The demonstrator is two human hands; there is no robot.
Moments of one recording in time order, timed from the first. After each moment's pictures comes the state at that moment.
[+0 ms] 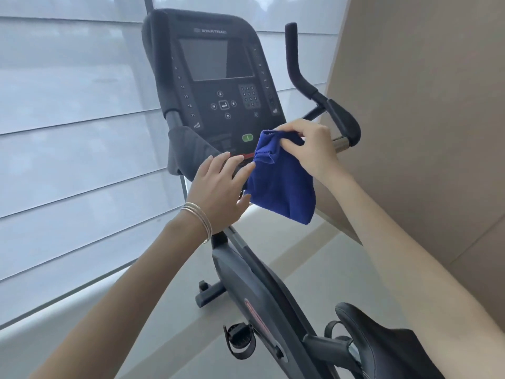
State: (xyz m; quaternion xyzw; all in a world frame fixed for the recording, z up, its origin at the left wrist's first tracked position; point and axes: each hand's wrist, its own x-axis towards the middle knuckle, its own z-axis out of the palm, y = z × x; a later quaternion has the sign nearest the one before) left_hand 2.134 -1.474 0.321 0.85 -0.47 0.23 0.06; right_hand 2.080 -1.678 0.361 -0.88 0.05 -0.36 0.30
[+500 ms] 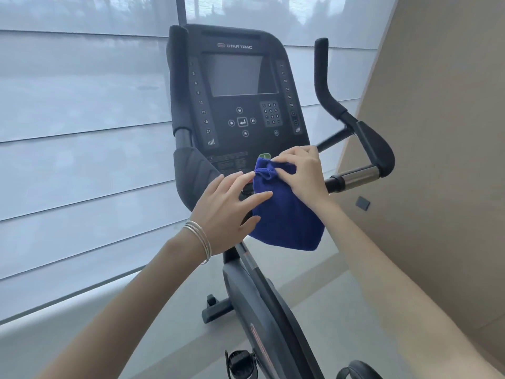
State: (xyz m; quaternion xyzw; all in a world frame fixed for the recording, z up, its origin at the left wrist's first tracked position) left_hand 2.164 -1.503 0.320 0.84 -0.48 0.22 0.09; right_hand 2.157 -1.710 0.324 -0.89 0.03 -0.35 0.28
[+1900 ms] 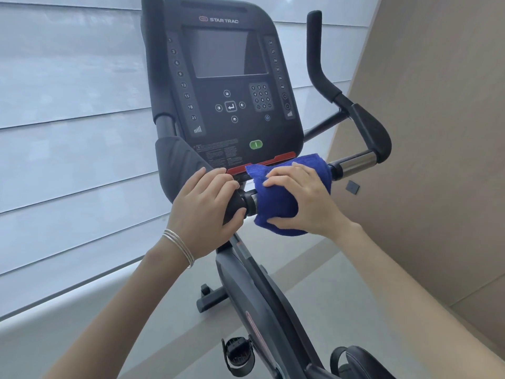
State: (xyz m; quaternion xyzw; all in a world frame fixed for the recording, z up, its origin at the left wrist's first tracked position) left_hand 2.184 -1.498 0.299 0.84 -0.46 0.28 0.13; right_hand 2.114 -1.713 0.292 -0.93 -0.15 -0.31 0.10
